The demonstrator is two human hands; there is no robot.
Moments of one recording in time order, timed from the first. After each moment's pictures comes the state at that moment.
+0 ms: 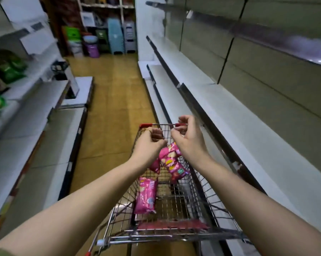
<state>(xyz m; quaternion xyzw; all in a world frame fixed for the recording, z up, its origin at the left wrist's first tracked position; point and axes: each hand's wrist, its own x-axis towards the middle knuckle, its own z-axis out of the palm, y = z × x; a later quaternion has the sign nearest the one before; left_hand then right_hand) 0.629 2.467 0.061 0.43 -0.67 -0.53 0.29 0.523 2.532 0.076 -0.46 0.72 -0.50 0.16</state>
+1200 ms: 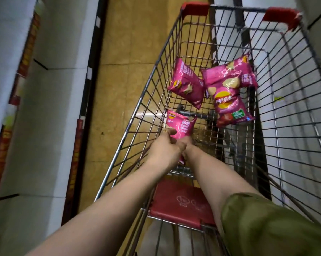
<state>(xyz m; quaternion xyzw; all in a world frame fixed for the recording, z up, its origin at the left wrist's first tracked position) 0.622 2.403 -0.230 0.65 -0.52 -0.56 0.05 0.531 2.385 -0.483 -0.04 0.70 -0.29 0.65</state>
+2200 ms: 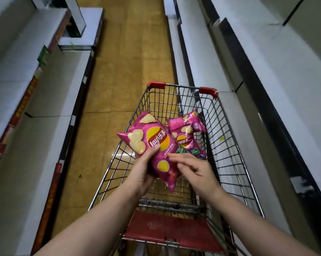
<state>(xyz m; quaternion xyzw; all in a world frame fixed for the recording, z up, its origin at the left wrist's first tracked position) 0.590 2.406 -0.155 0.44 -0.19 -0.82 0.32 0.454 2.478 -0.148 -0.53 0.63 -0.43 0.37</state>
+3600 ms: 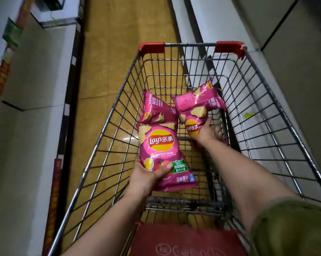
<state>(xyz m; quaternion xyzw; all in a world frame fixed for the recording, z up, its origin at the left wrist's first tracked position) 0.591 2.378 -0.284 0.62 -0.35 -0.68 0.17 0.360 2.332 -0.399 -0.31 0.89 -0.05 0.32</state>
